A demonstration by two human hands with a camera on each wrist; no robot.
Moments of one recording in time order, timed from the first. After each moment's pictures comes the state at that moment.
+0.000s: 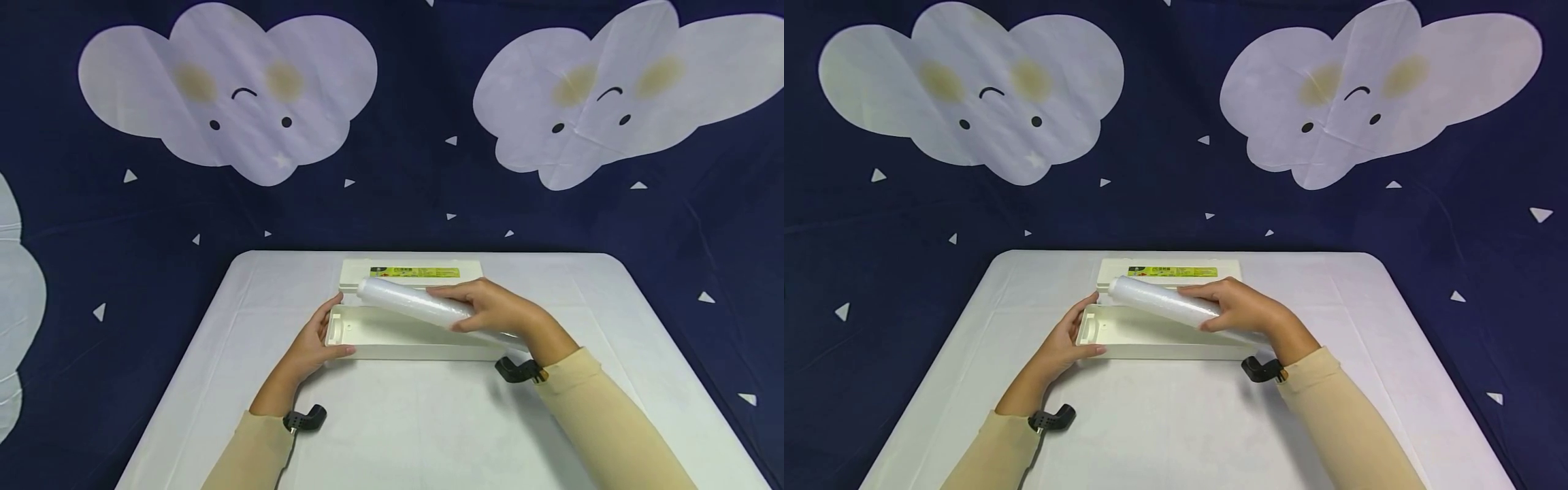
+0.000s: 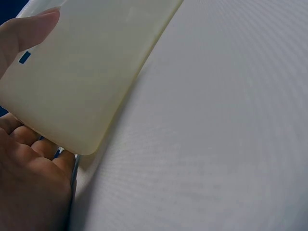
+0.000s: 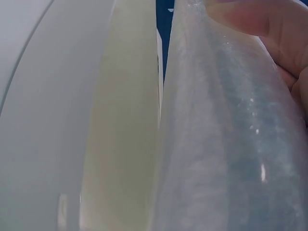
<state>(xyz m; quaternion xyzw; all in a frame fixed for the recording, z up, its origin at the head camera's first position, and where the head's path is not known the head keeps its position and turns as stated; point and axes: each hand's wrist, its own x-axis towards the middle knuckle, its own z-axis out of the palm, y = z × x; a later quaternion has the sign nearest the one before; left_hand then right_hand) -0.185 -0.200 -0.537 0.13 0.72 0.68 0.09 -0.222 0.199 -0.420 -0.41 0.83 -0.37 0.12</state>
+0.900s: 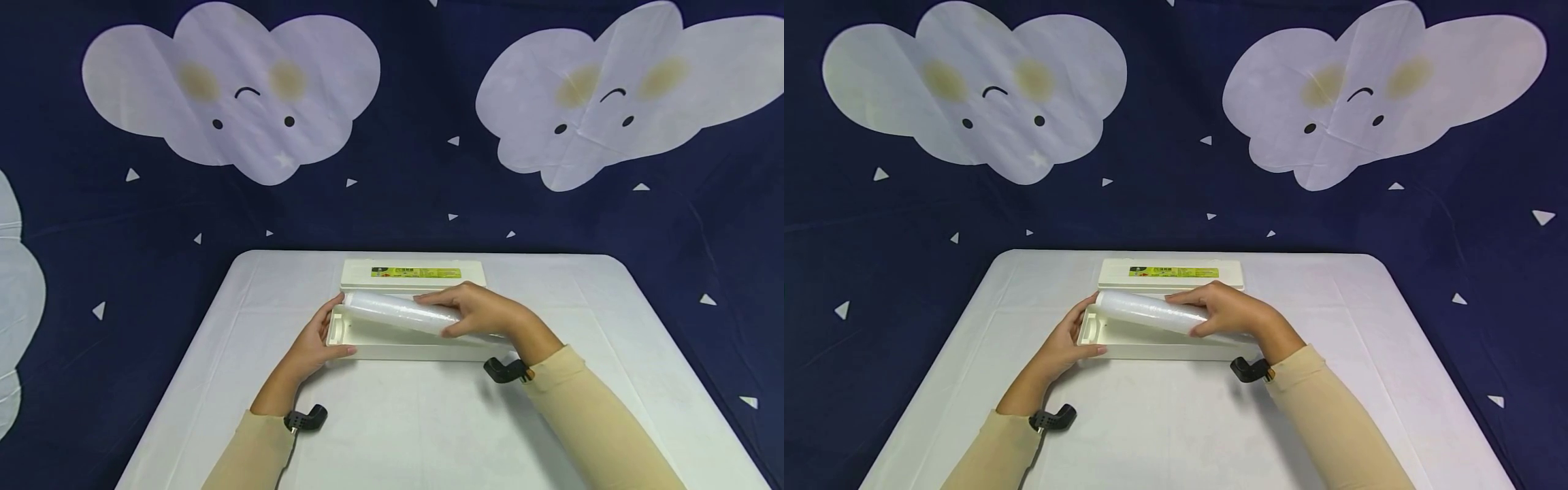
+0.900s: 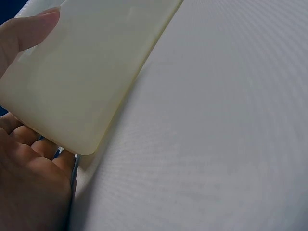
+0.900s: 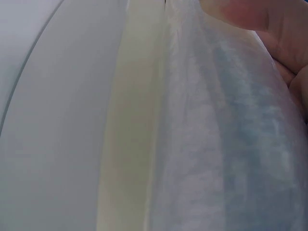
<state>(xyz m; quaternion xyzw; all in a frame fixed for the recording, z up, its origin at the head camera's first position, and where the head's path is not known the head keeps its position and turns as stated) -0.185 -0.200 -0.538 0.13 0.72 0.68 0.09 -0.226 0.177 -0.427 -0.42 0.82 -0.35 0.15</state>
